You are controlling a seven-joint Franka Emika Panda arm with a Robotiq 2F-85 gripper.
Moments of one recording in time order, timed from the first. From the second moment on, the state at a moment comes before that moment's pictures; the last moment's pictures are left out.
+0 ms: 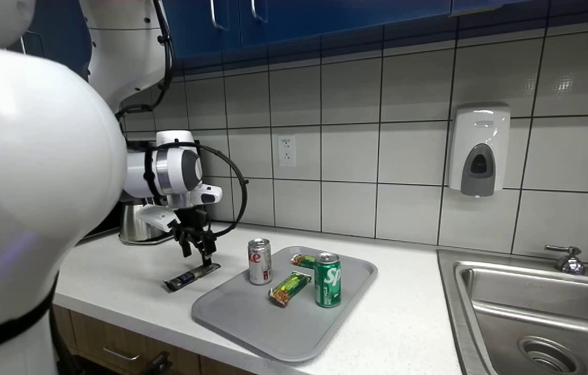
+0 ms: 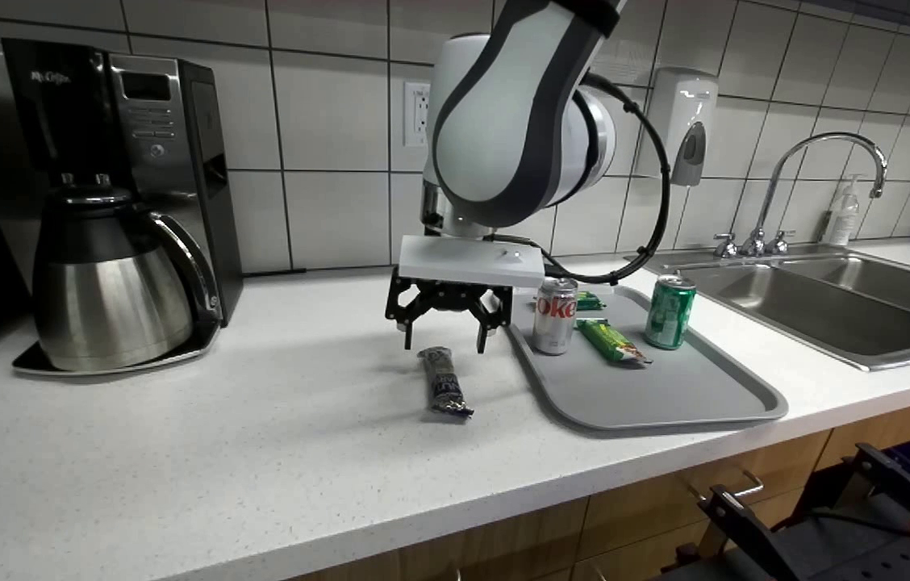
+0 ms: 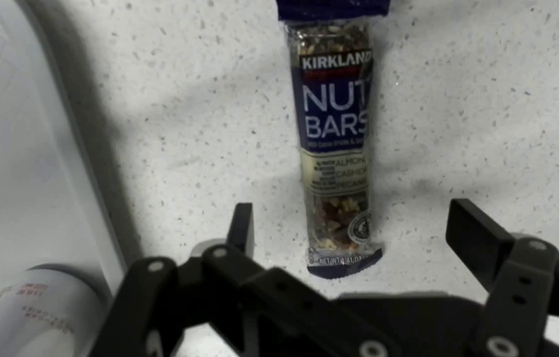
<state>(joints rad) 0.46 0.39 0.01 -2.33 -0.16 2.85 0.80</state>
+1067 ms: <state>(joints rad) 0.45 0.25 -0.05 -2.32 -0.22 2.82 0.82</state>
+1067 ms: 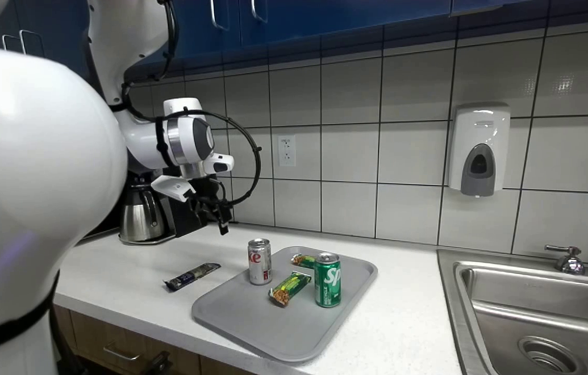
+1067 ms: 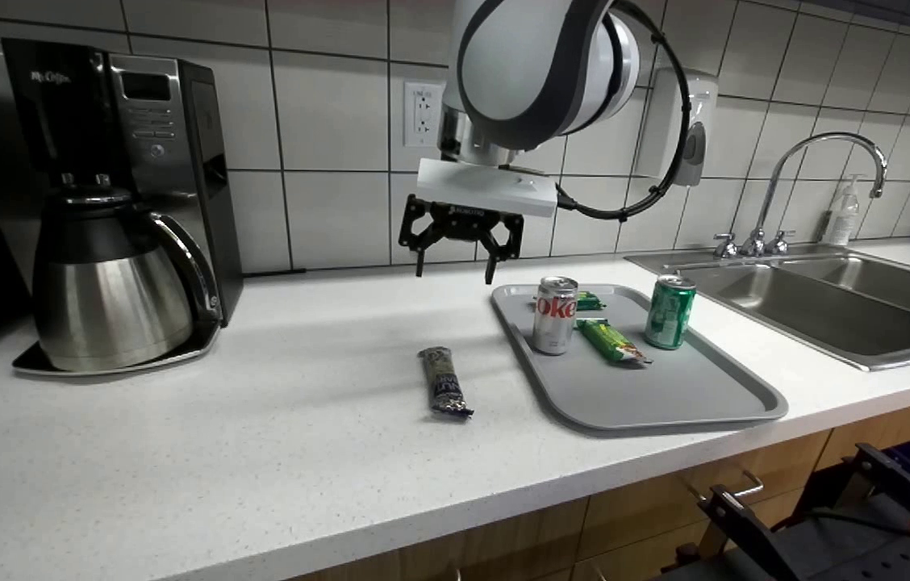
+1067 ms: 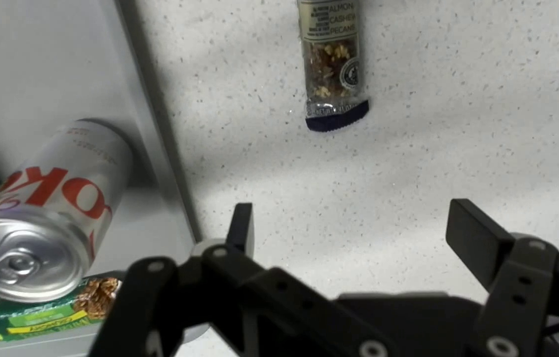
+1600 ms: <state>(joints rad) 0.38 0.20 -0.05 -2.32 -0.22 2.82 0.81</state>
